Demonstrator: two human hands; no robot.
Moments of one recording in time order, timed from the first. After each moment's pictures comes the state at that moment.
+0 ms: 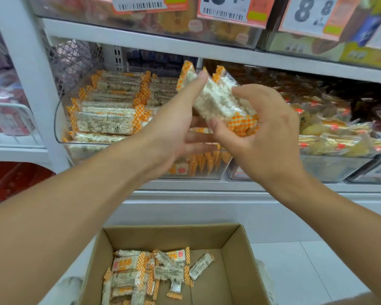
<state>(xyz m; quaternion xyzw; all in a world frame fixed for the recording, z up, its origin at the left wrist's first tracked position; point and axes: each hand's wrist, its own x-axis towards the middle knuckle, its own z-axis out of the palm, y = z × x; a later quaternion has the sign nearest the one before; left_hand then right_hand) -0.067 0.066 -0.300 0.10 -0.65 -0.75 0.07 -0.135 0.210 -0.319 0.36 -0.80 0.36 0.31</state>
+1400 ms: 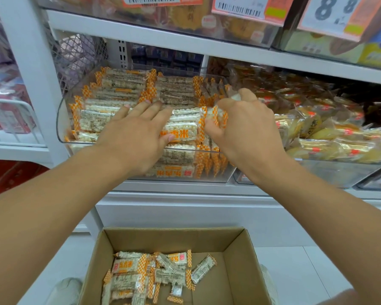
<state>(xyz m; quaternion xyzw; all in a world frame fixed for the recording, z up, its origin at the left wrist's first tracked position) -0.072 -0.018 -0.349 0.10 -0.99 0.03 0.08 -0.162 0.164 -0.321 0.30 -0.92 0.09 0.25</state>
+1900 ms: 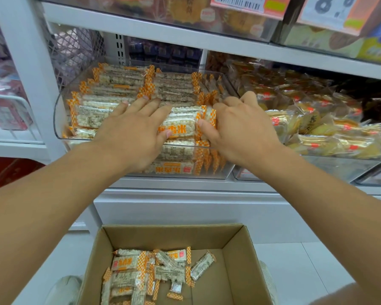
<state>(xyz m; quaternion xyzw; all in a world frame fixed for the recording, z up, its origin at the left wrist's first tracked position) -0.072 -0.022 -0.352 0.09 -0.99 0.02 0.10 -0.177 0.166 -0.331 0.36 -0.90 -0.05 0.22</state>
